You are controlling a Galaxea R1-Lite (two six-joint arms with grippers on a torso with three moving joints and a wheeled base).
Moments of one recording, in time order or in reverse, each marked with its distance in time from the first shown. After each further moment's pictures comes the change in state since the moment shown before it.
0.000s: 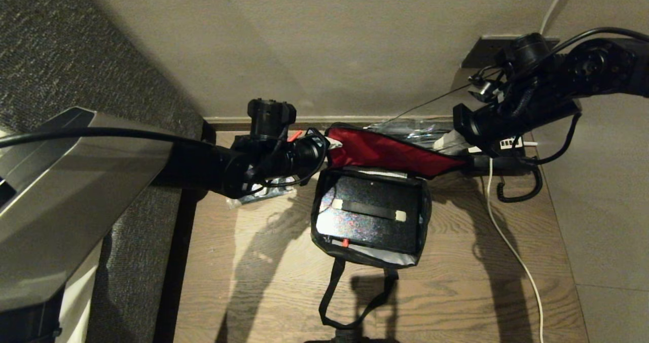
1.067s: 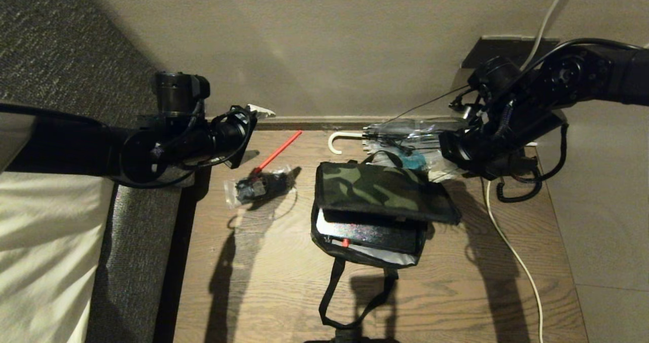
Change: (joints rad) left arm 0.247 -0.228 0.170 0.029 0.003 0.012; right arm 0.090 0.014 0.024 0.174 -0.106 -0.032
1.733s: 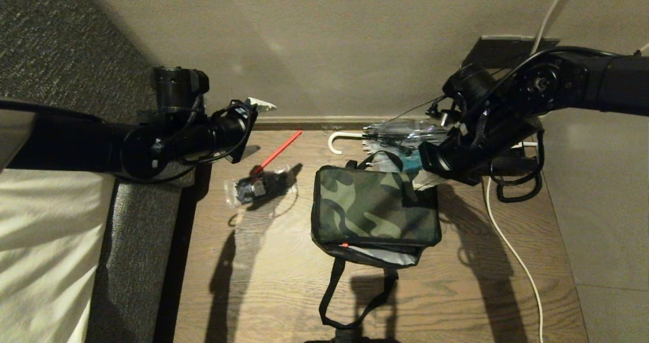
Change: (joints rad) left arm -0.003 0.011 -0.028 -0.006 -0.008 0.000; right arm 0.088 0.017 0.004 -0.023 -0.075 -0.038
